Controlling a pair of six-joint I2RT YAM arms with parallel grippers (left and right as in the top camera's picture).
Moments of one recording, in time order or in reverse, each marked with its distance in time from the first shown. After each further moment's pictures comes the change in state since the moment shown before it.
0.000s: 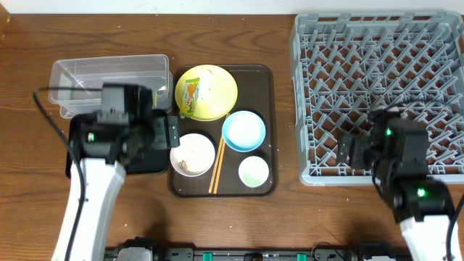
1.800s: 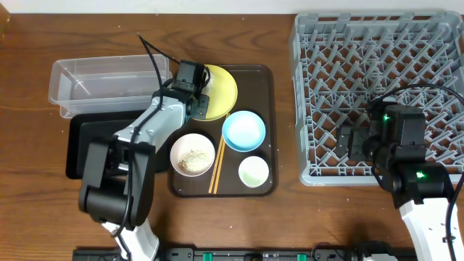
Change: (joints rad) left arm -0.200 0.624 0.041 0.597 -0.241 0.131; right arm 0.000 0.087 0.053 -0.010 -0.004 0.000
